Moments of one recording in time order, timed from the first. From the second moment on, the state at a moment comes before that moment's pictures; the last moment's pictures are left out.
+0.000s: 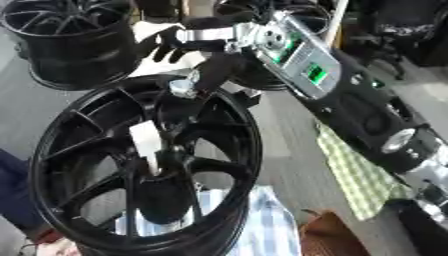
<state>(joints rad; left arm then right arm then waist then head) -0.07 0.15 0.23 -1.69 0.21 0.03 -0.50 -0.78 -0.61 0.44 -1.58 0.16 -0.03 0.71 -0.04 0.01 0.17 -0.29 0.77</state>
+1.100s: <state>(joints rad) -0.07 0.15 0.22 -1.69 0.21 0.04 -0.50 -0.78 -0.48 0.50 -1.50 0.42 -0.18 0.89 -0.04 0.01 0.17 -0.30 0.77</state>
